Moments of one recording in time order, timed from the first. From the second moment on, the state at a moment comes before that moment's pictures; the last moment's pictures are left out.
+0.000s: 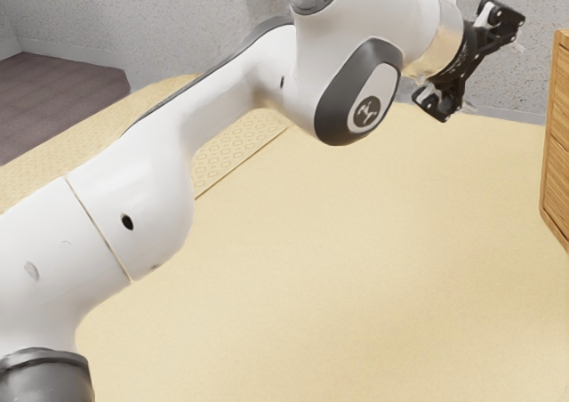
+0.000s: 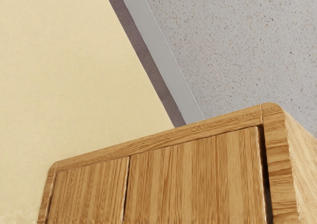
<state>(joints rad) -0.28 0.62 -0.06 -0.87 0.11 2.43 -1.35</state>
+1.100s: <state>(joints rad) -0.30 -0.22 0.17 -1.71 -0.02 2.20 -1.27</state>
